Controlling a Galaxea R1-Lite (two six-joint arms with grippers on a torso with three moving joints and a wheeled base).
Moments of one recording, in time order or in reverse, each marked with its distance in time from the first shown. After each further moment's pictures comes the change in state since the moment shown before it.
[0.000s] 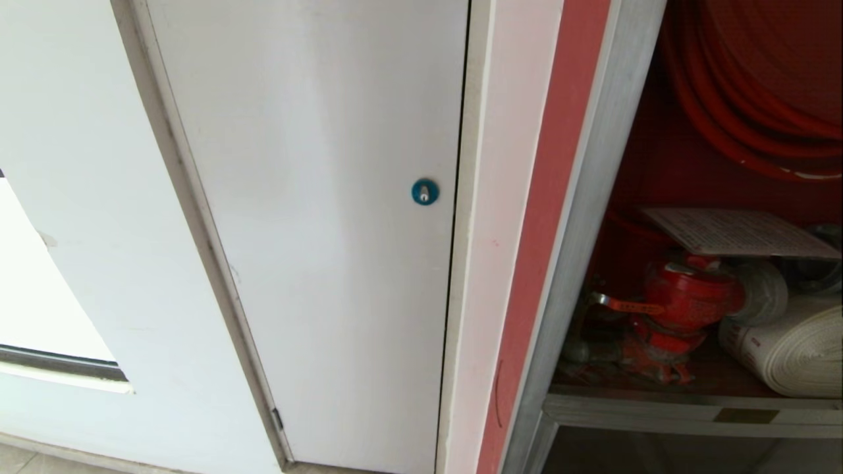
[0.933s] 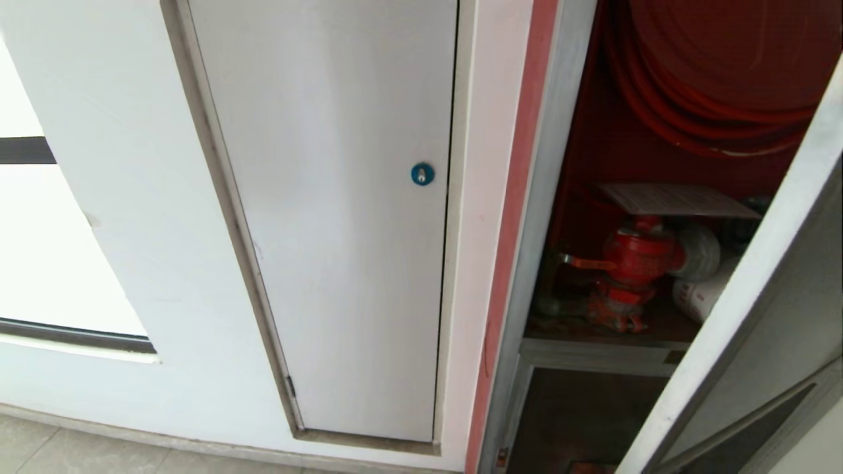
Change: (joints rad) left arm 0.000 0.000 0.000 0.000 0.000 0.001; right arm 0.000 0.000 0.000 0.000 0.000 0.000
